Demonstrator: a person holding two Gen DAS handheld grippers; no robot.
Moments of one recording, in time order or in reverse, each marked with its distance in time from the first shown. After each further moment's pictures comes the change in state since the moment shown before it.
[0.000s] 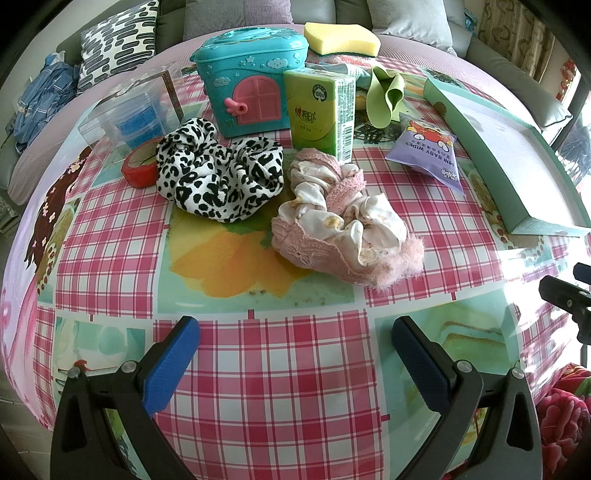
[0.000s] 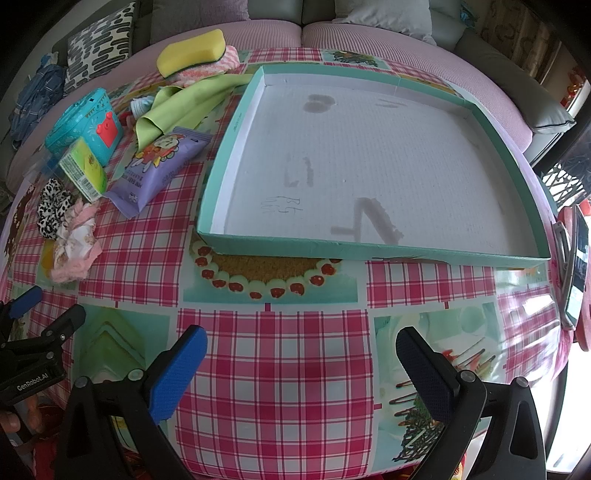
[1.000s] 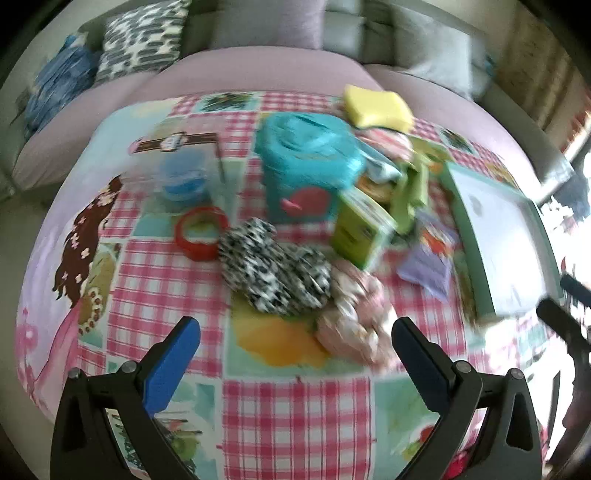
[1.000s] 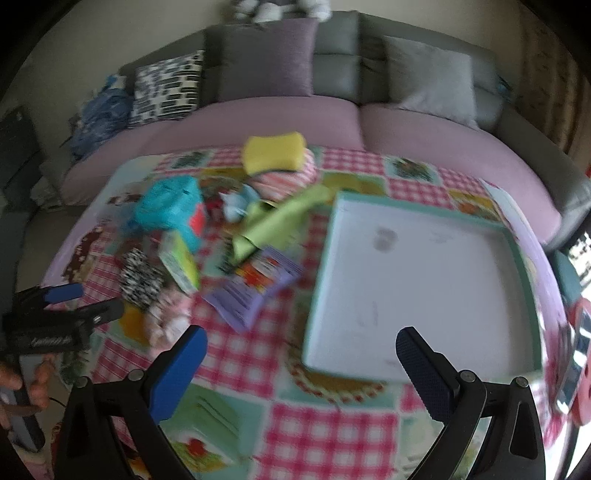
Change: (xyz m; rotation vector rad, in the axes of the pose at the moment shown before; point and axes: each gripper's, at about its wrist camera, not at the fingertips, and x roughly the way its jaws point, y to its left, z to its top) left arm -0.063 0.049 0.073 -0.143 -0.018 -0.046; right arm -0.077 0.050 0.053 -0.146 -0.270 0.150
